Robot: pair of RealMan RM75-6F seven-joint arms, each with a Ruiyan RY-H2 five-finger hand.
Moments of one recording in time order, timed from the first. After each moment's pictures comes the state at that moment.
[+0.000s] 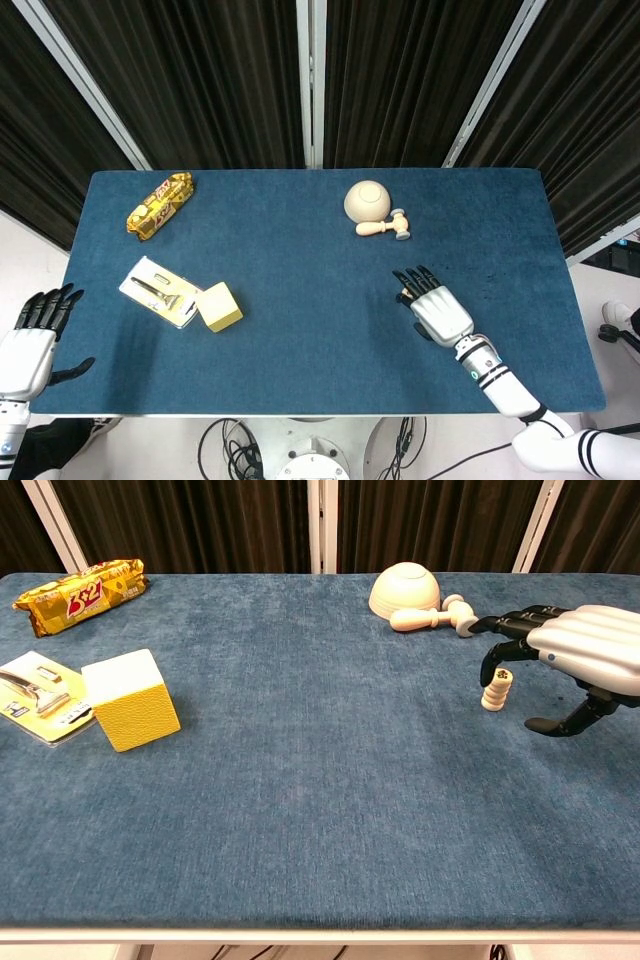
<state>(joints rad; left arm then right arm) -0.10 -1.07 -0.01 -1.65 1.55 1.47 -0.02 0.56 -1.41 0.02 -1.48 -1.45 1.04 -0.33</state>
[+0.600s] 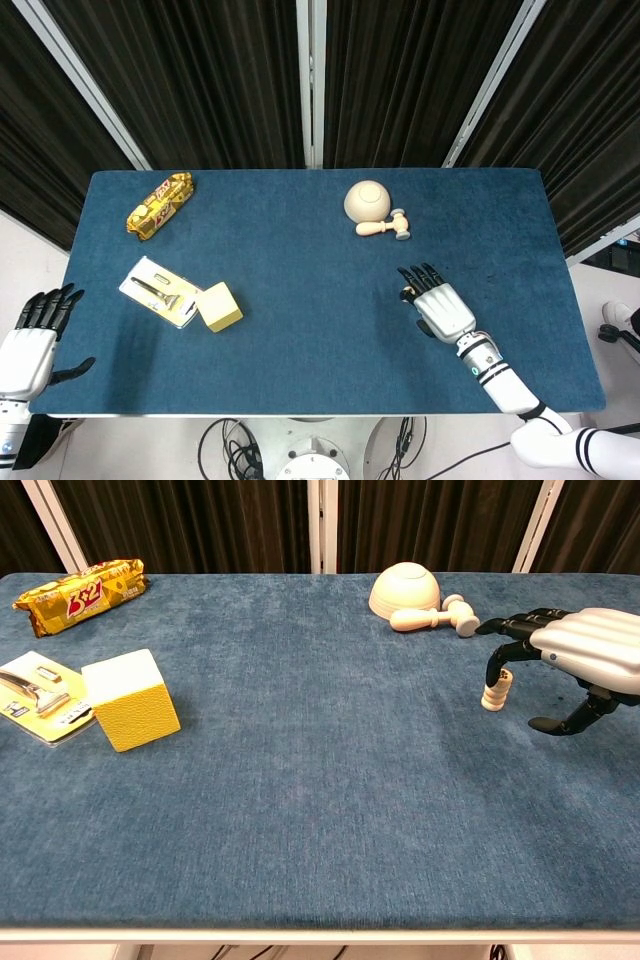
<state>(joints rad) -0.10 -1.07 -0.01 -1.65 1.54 1.46 -0.01 0.56 -1.42 0.03 -1.46 -1.41 1.02 -0.33</state>
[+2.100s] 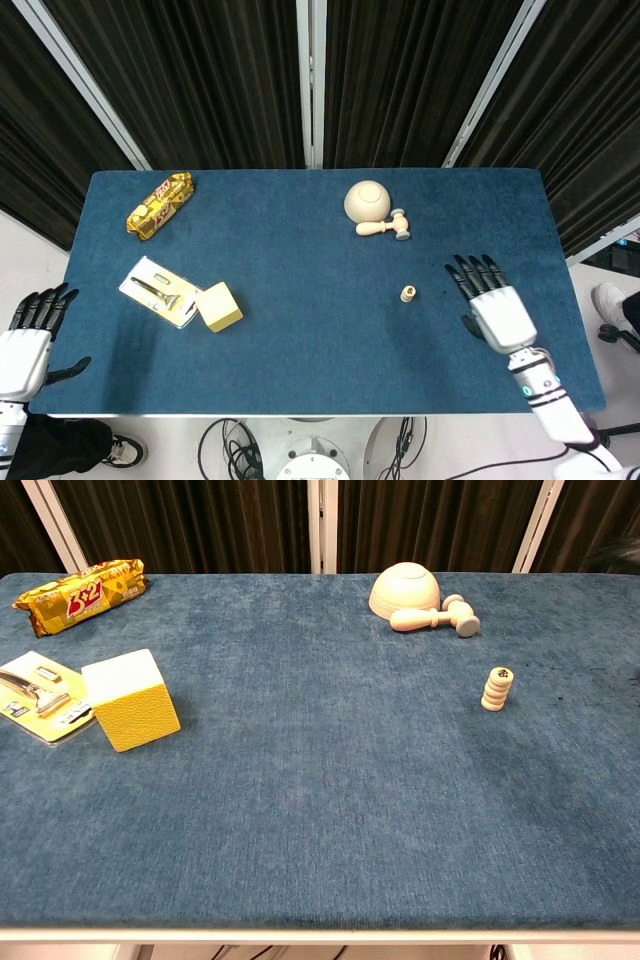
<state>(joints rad) -0.09 -1.07 -0.01 -1.64 1.54 1.48 -0.02 0.36 -1.27 0.00 -1.52 -1.50 1.36 -0.26</state>
